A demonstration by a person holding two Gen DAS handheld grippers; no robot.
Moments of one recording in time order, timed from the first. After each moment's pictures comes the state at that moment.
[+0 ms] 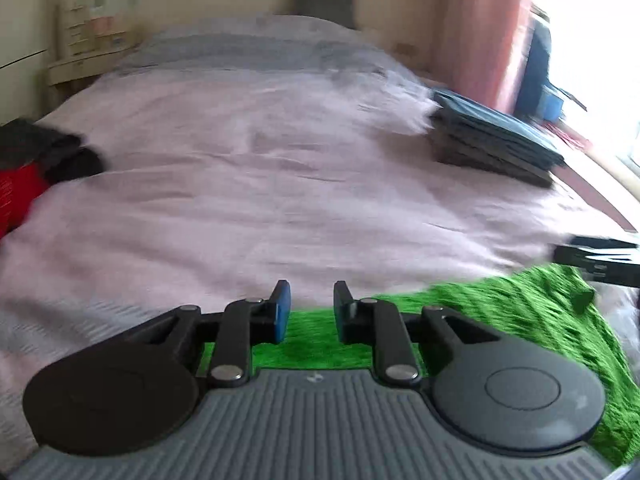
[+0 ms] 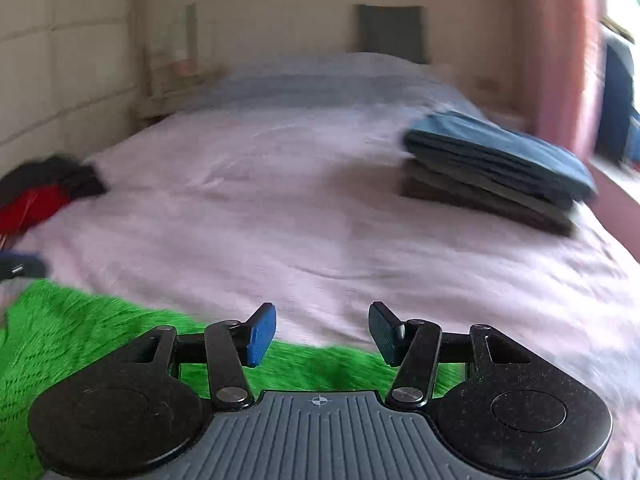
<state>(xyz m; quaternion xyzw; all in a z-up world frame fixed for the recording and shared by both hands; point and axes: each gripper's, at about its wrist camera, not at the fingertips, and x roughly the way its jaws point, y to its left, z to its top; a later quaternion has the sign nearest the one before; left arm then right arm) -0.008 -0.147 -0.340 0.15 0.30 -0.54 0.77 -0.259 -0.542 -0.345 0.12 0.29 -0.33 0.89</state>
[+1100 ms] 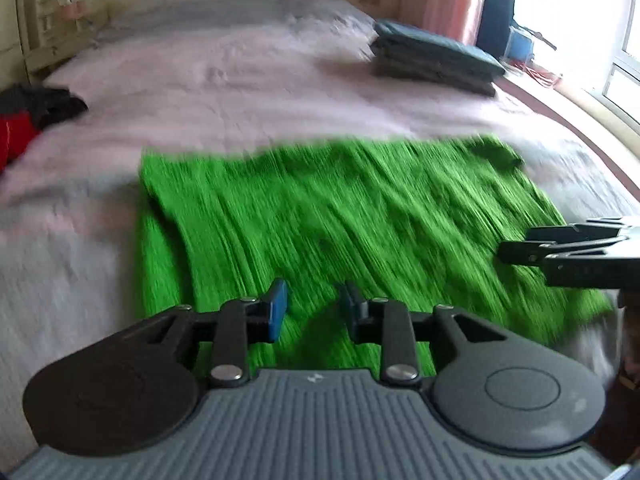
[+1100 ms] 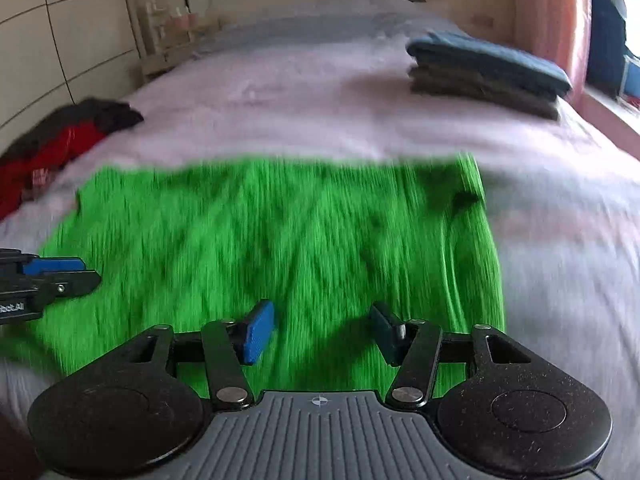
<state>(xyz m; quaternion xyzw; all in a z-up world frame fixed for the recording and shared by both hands) -0.130 -0.046 -0.375 0.20 0.33 -0.55 0.74 -0.337 -0.403 -0.377 0.19 0.33 -0.34 0.86</state>
